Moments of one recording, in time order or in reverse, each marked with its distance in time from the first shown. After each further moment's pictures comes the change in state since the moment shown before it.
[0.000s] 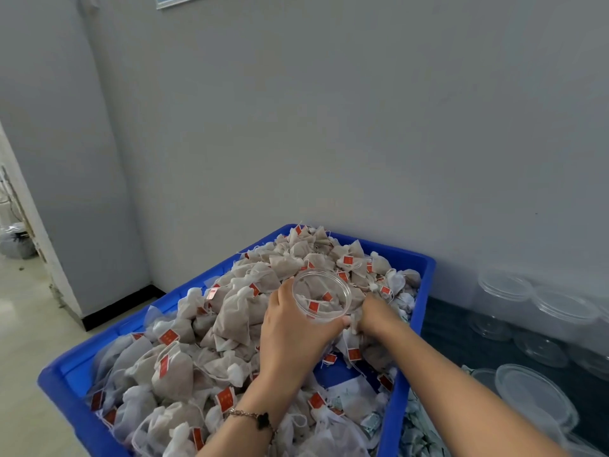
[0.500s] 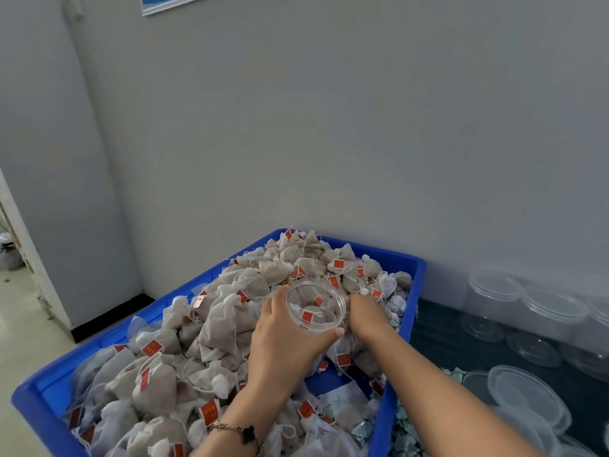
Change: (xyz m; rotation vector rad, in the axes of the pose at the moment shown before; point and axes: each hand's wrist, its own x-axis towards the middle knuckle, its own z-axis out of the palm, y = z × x) left_hand 0.001 -0.002 0.005 0.050 -0.057 0.009; right_hand 0.003 -0.004 0.000 -0.064 0.162 -0.123
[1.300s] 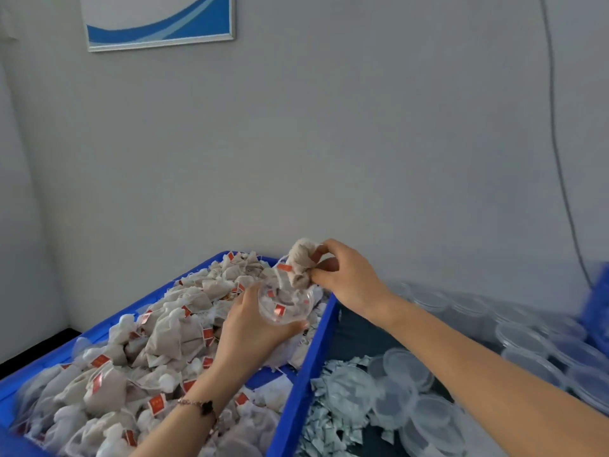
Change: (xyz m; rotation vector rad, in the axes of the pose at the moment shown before) left_hand -0.028 0.074 -0.015 -0.078 -0.145 0.155; right_hand -0.161 0.003 -0.189 0.611 0.218 -0.377
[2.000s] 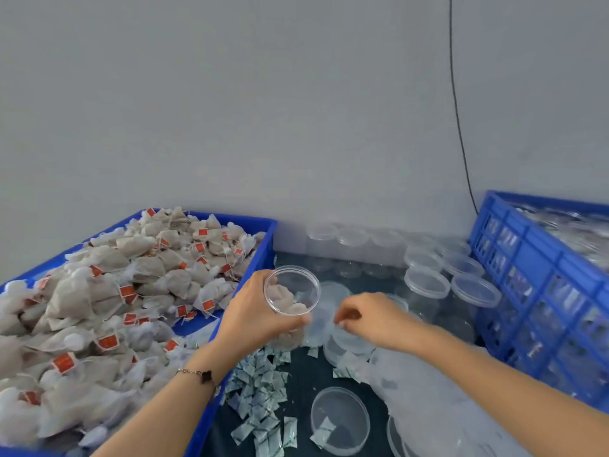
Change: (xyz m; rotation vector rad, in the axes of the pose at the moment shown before) left_hand -0.064 0.039 0.086 -0.037 -0.322 0.109; right_hand -0.154 0.105 -0.065 -0.531 -0.256 0.382
